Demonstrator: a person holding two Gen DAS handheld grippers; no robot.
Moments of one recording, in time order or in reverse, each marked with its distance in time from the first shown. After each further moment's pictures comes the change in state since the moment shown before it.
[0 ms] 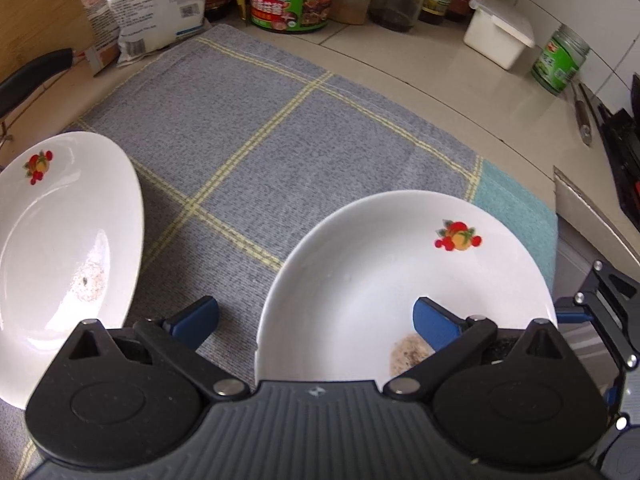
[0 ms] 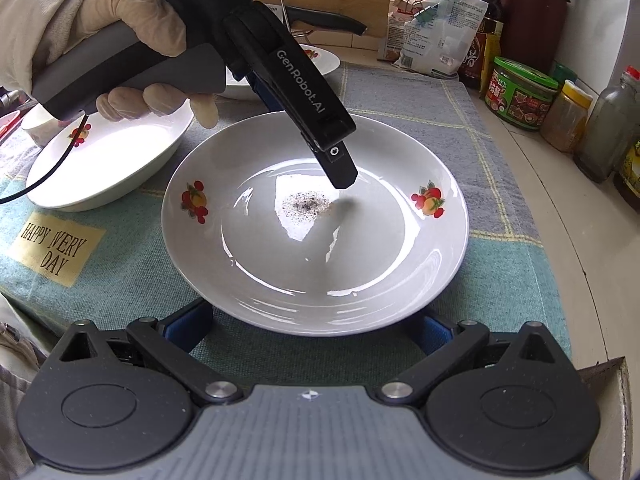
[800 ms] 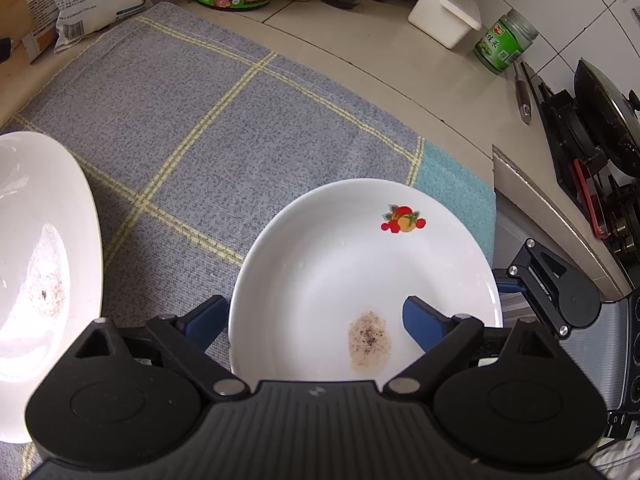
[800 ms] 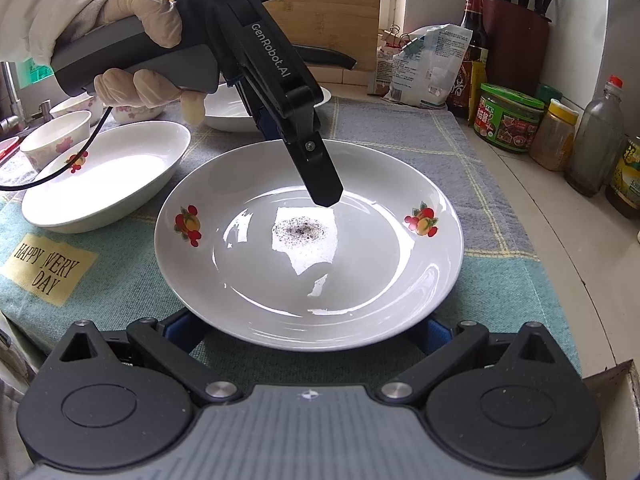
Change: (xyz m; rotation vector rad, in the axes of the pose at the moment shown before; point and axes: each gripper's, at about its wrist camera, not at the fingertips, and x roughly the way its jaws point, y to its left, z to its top) left arm -0.003 0.013 0.015 0.039 0.107 -0.218; right arm 0.001 -0.002 -0.010 0.015 -0.142 -0.010
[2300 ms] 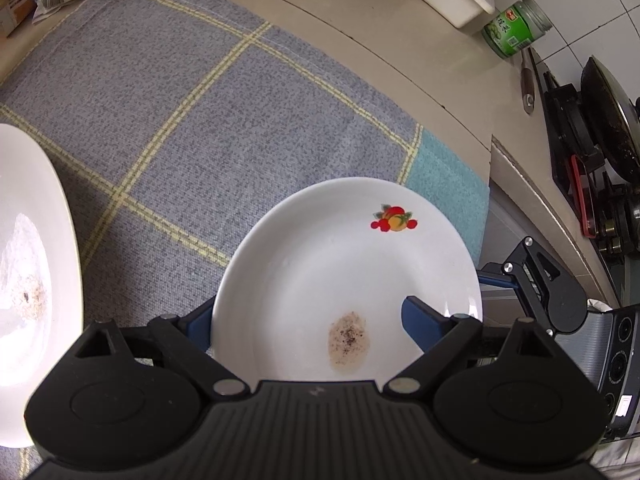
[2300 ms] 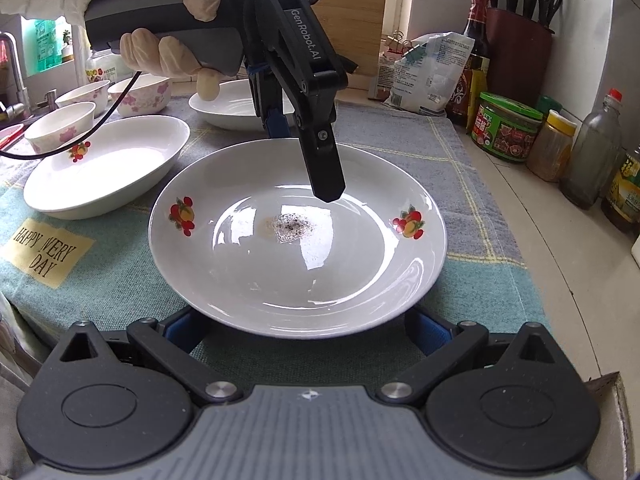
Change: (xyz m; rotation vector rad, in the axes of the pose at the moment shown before) left arm 0.011 0.001 0.024 -0.057 0.146 -0.045; right arm -0.006 -0.003 0.000 -0.062 0.001 -0.004
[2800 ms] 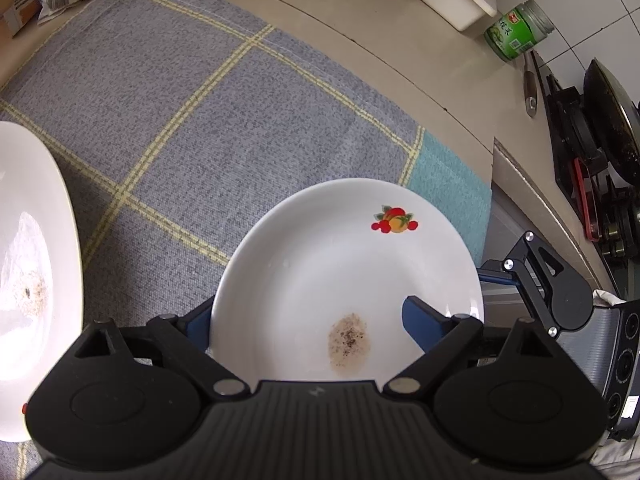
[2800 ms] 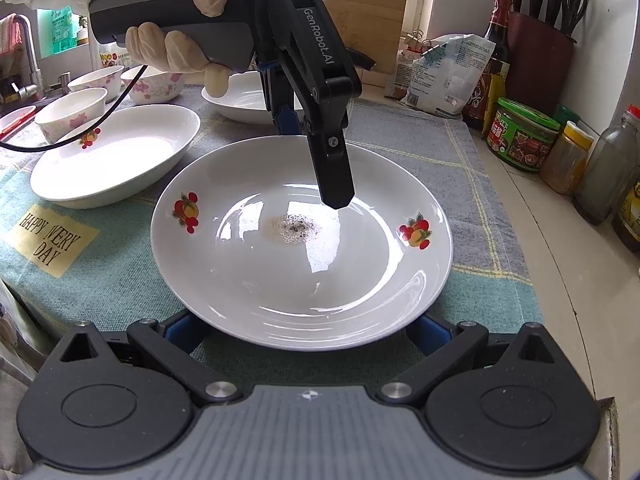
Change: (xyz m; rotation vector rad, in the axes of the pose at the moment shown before) left arm -0.002 -0.002 -0.001 0.001 -0.013 0.014; right arm 0.003 -0.001 0.006 -0.037 0.030 0.022
